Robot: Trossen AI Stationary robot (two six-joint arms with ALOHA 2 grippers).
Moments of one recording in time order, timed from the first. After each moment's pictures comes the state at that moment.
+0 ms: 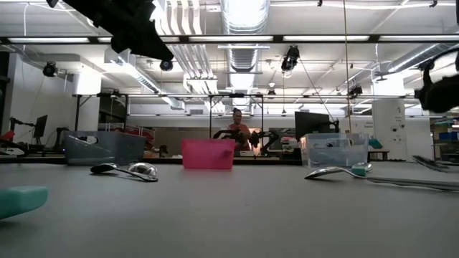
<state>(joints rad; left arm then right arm) 0.02 0.98 0.72 -0.19 -0.59 -0.11 0.61 1.25 0.56 -0.80 0.09 1.81</state>
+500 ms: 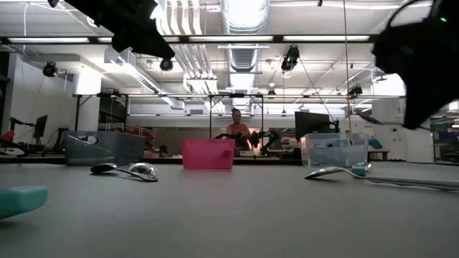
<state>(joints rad) 0.02 0.98 0.72 -0.16 -0.59 -0.11 0.45 1.21 0.74 -0.81 0.27 1.52</state>
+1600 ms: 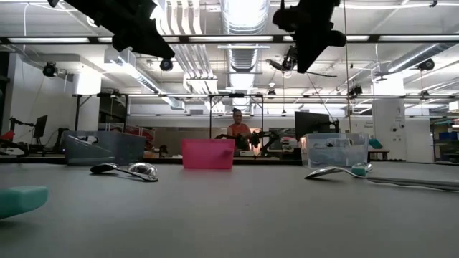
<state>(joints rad) 0.02 0.98 0.72 -0.16 -0.59 -0.09 -0.17 1.58 1.59 -1.26 0.28 0.63</state>
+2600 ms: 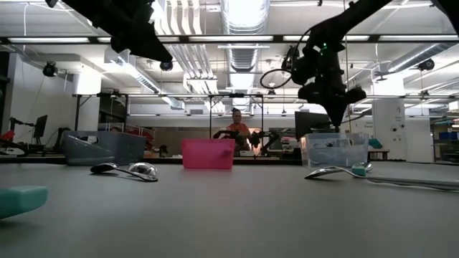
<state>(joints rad) 0.02 0.98 0.72 -0.21 -0.59 -0.09 -0.86 1.79 1.52 -1.37 -0.06 0.31</state>
